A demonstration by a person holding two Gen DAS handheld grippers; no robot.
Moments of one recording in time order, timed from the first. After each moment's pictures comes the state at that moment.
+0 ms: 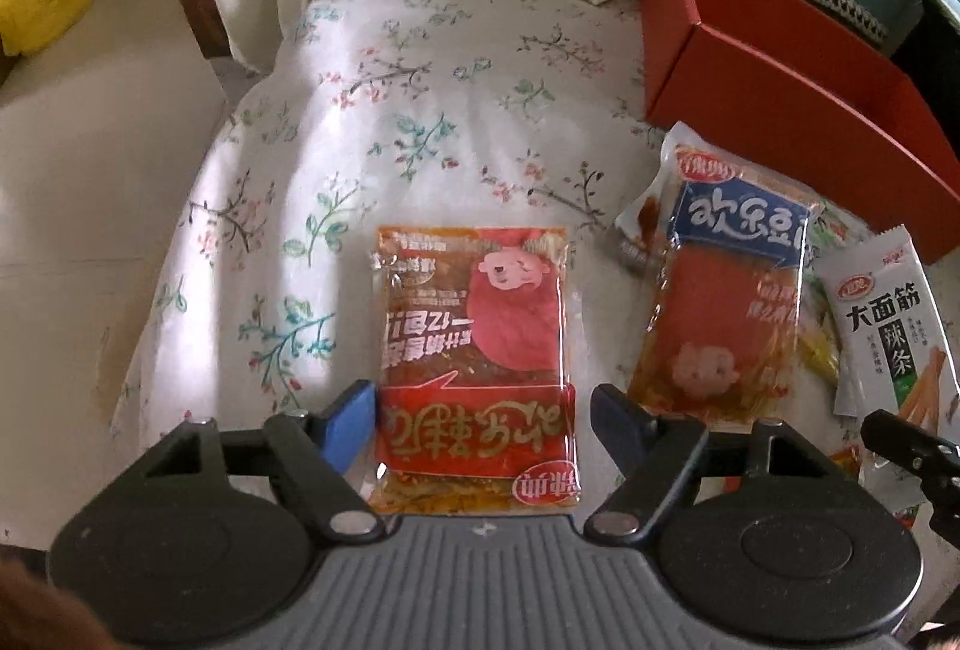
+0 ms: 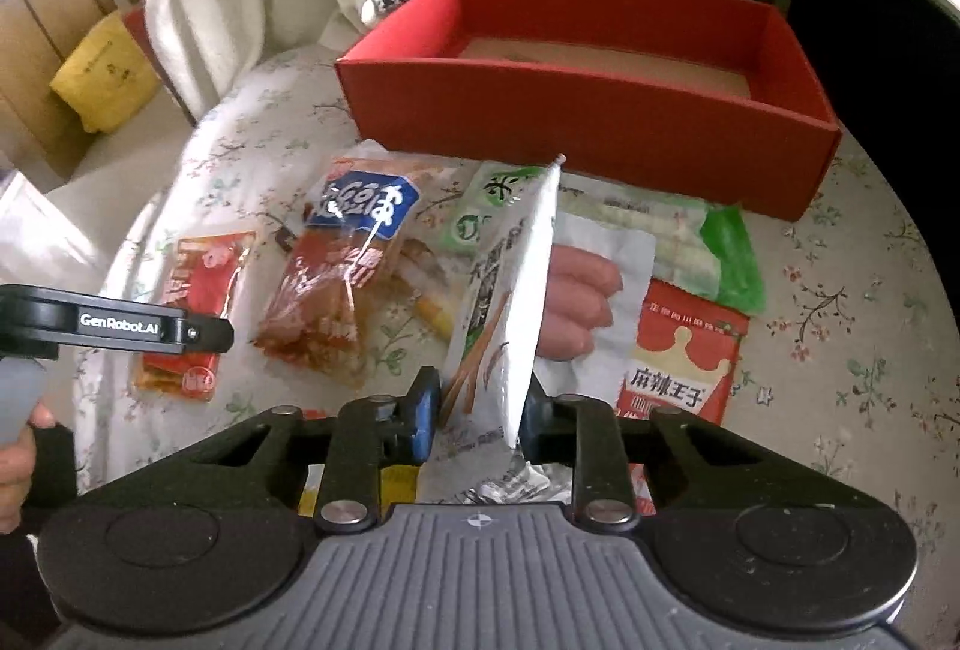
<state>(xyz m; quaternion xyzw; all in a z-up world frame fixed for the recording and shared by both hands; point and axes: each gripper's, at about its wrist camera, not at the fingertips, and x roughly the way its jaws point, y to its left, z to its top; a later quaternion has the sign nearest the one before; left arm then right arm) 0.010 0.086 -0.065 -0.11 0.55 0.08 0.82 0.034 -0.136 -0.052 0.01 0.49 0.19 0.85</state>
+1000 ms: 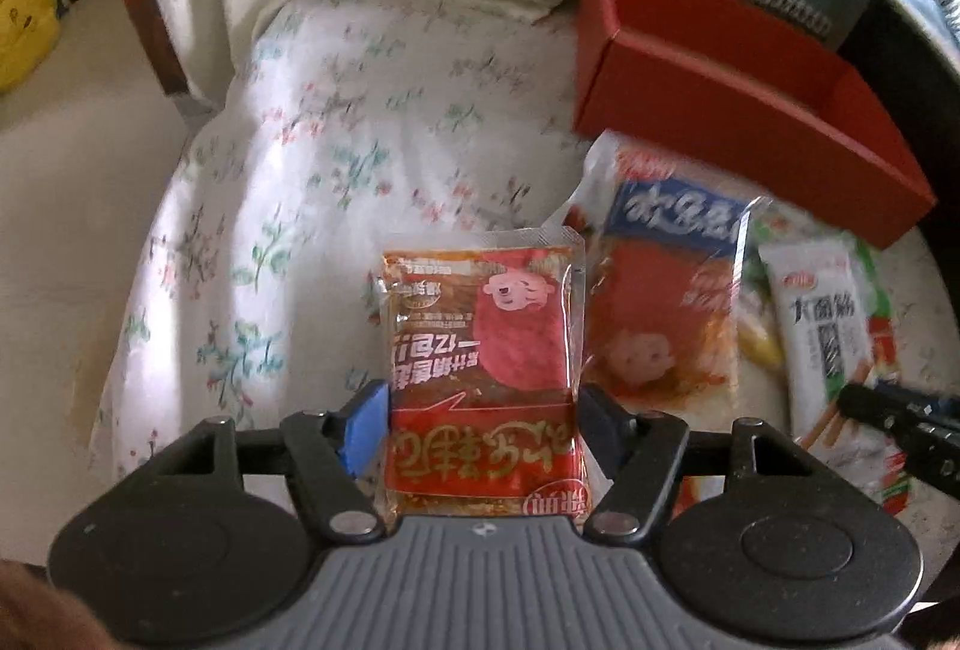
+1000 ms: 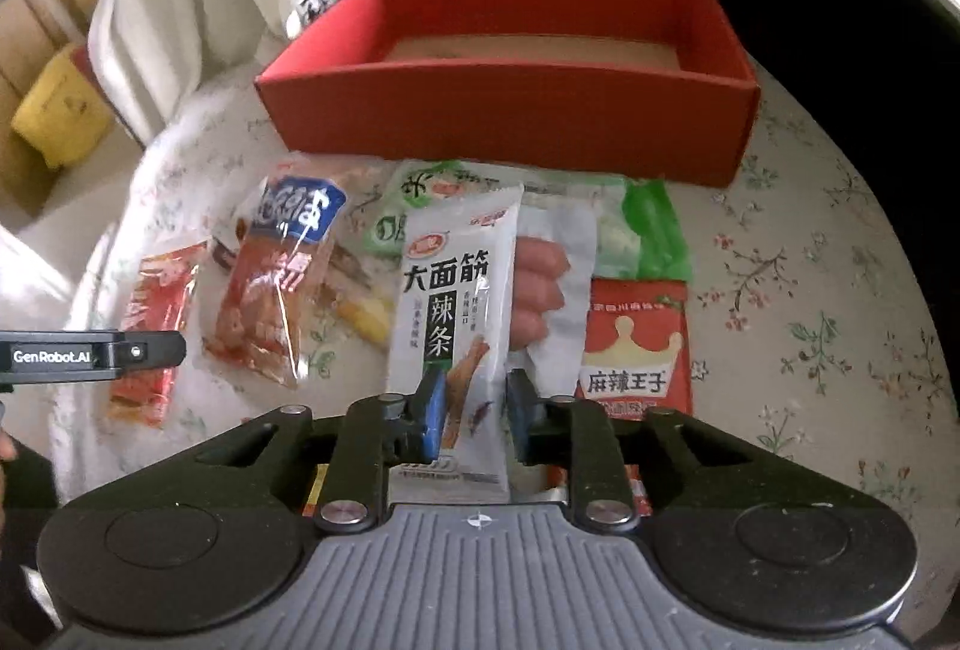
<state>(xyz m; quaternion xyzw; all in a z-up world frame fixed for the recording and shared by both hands) 0.006 0.068 -0.056 -0.10 0.54 0.05 0.83 0.039 -0.154 -0.053 0.01 0.49 0.13 0.86</state>
